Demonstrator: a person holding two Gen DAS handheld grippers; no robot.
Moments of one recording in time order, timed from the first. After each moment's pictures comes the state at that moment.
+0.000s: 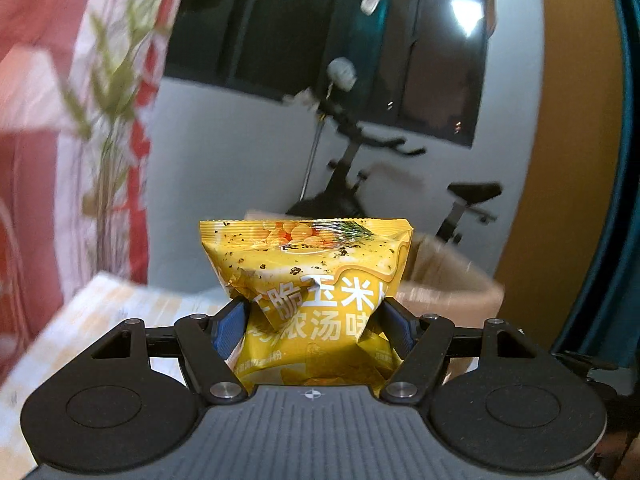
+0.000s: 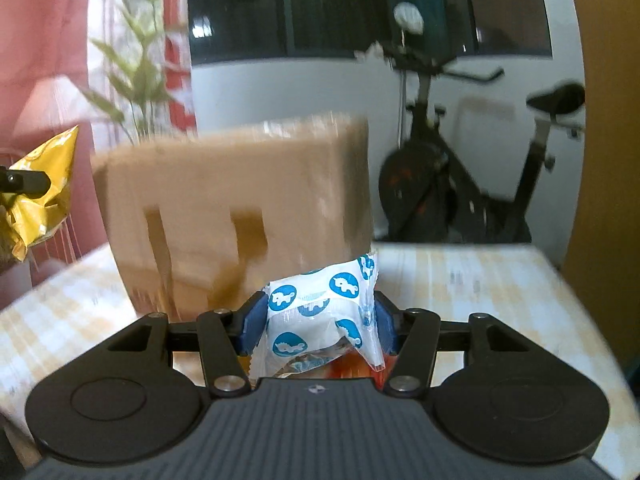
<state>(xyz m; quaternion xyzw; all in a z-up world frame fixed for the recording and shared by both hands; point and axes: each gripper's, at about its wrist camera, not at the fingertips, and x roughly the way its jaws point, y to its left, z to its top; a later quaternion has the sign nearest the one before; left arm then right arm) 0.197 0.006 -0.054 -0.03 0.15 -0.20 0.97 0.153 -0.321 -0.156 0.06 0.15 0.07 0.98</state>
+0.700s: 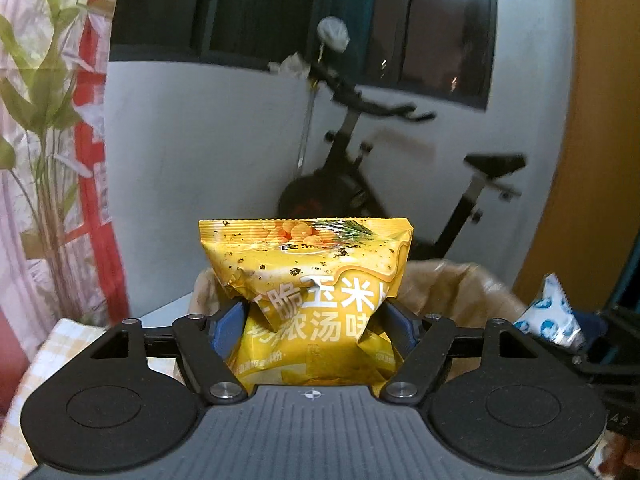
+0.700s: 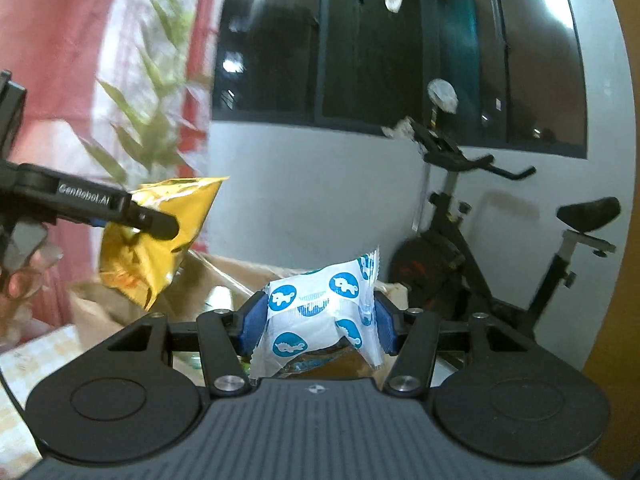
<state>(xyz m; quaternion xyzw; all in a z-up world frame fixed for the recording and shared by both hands) 0.369 -0.087 -0.044 0.02 0.22 -0.19 0.96 0.260 -0.289 -0.070 -0.01 0.10 0.06 0.99</state>
